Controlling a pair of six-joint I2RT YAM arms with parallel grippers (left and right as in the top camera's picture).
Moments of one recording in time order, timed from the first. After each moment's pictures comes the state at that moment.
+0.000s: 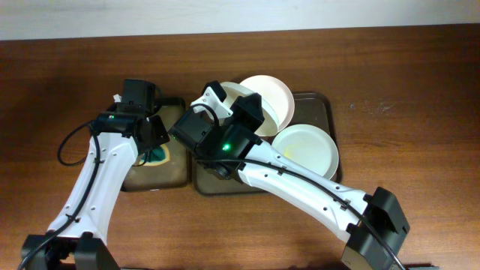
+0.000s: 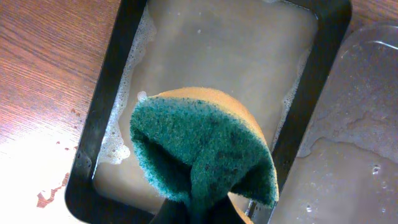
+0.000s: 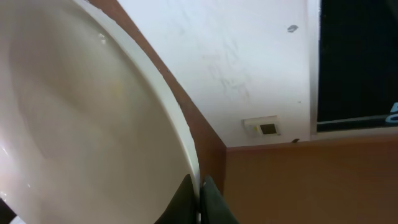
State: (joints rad) left arm -0.10 1.56 1.22 -0.89 -0.19 -0.46; right arm 0.93 1.88 1.67 -0.90 1.20 -0.14
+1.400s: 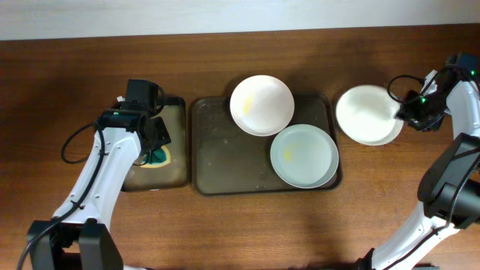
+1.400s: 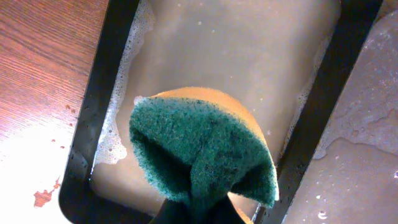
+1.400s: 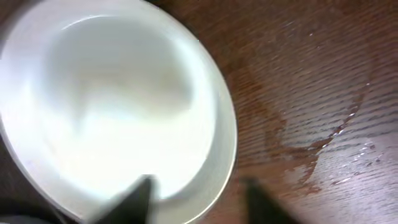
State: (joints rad) left arm -0.10 1.61 1.22 -0.89 -0.20 -0.46; right arm -0.47 2.07 1.67 -1.00 -0.17 0.06
